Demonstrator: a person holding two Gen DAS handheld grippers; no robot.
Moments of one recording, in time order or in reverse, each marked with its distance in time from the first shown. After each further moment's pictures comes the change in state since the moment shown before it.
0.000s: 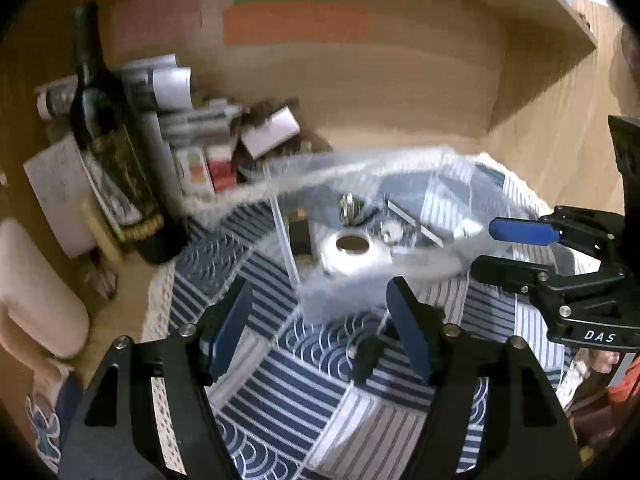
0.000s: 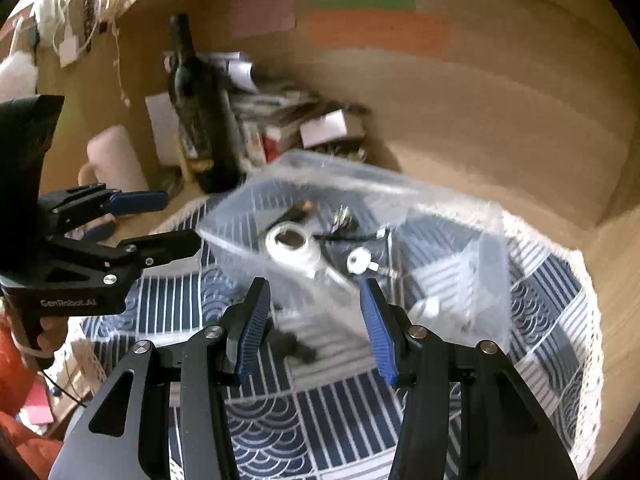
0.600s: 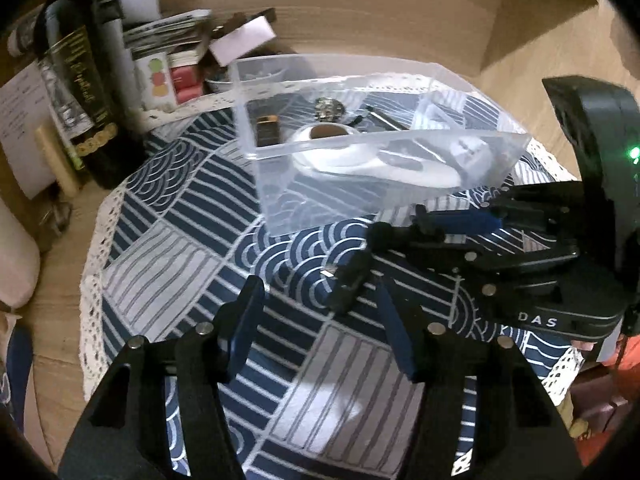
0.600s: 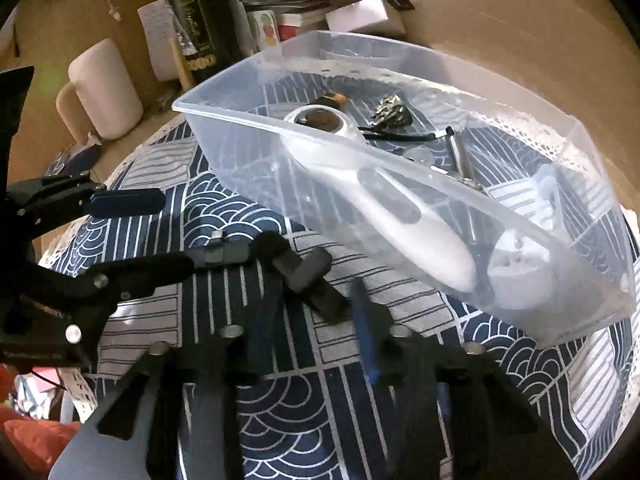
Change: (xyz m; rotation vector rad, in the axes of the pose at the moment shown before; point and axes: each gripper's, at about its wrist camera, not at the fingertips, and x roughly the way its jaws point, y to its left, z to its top) left arm 0.037 -0.013 -0.047 0.003 0.170 -0.079; right arm 0.070 0.012 -0.026 -0.007 0.219 0.082
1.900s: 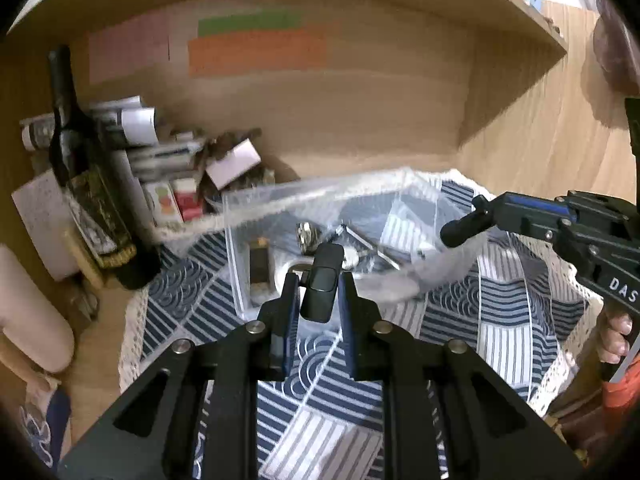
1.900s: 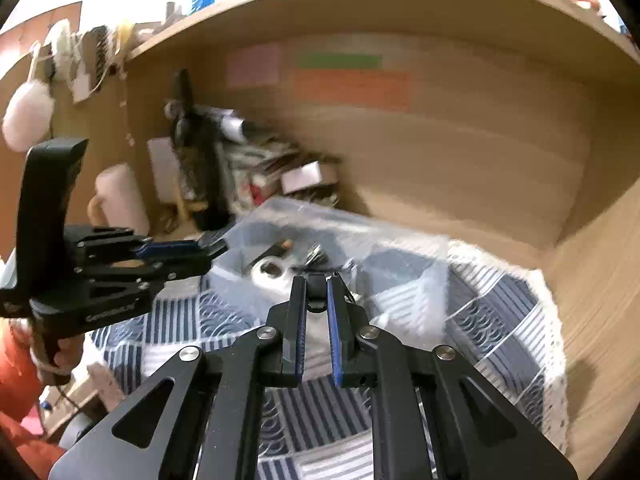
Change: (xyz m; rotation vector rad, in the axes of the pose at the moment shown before) left arm -0.066 -0.024 0.061 0.034 -0.259 0.025; right arm -0.148 -0.013 0.009 0.022 -0.410 -0.160
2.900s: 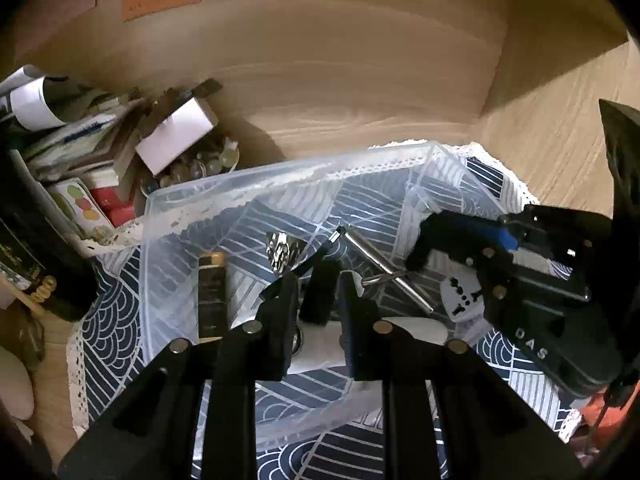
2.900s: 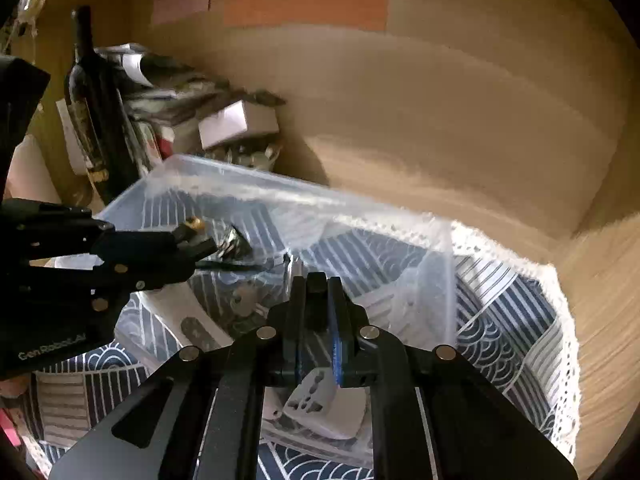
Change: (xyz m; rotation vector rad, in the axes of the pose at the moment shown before) left arm 0.123 -0.003 0.032 -0.020 0.206 -0.048; right arm 0.128 -0.034 -0.005 0.004 0.207 -0.093
